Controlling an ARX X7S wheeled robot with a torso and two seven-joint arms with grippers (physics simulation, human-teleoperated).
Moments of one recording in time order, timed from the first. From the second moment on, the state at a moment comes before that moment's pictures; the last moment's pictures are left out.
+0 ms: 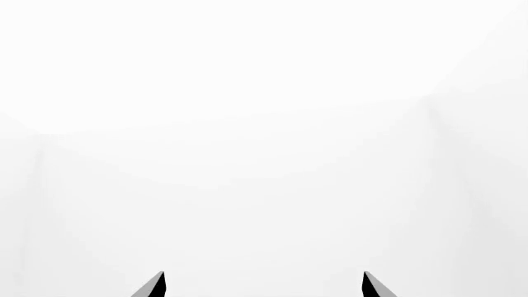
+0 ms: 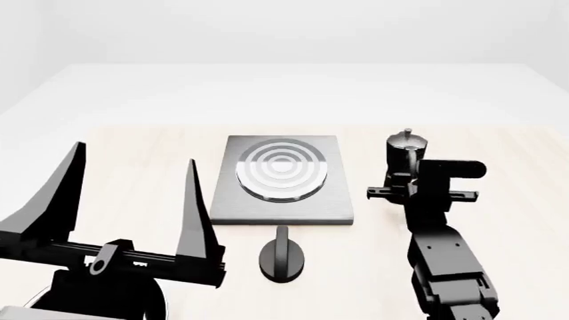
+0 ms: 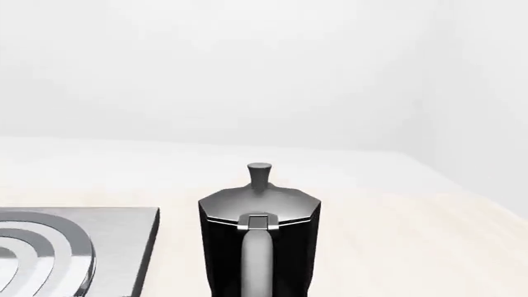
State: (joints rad) left arm -0.02 -0.45 0.30 0.78 -0.04 0.04 -0.38; right arm 0.67 0.27 -0.24 0.61 0.25 0.05 0.21
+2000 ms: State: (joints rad) left arm 0.02 -0.48 0.30 0.76 -0.07 0.07 -0.41; right arm 1.25 0.00 -1.48 1.15 1.40 -0.58 0.24
